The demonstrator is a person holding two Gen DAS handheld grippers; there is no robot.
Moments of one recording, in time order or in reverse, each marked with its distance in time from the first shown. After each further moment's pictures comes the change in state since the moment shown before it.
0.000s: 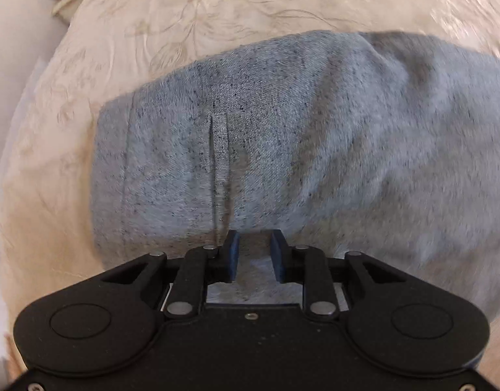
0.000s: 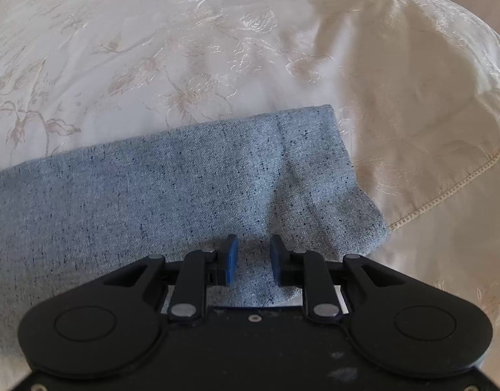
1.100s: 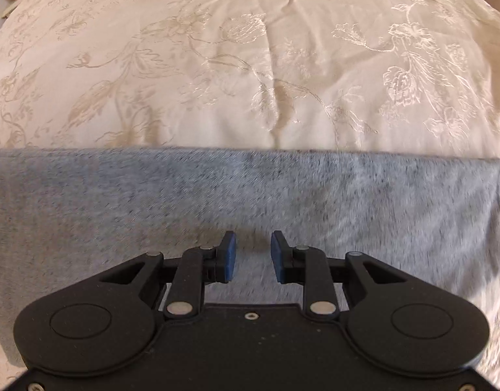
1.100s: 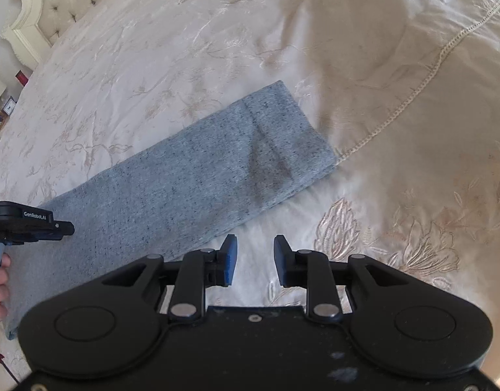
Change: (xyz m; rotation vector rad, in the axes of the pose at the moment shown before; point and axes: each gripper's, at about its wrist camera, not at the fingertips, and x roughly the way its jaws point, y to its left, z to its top) left arm -0.060 -0.348 0.135 -0.167 -0.026 -0.239; right arm -0.066 -0.101 -0.055 0.222 -0.018 0.320
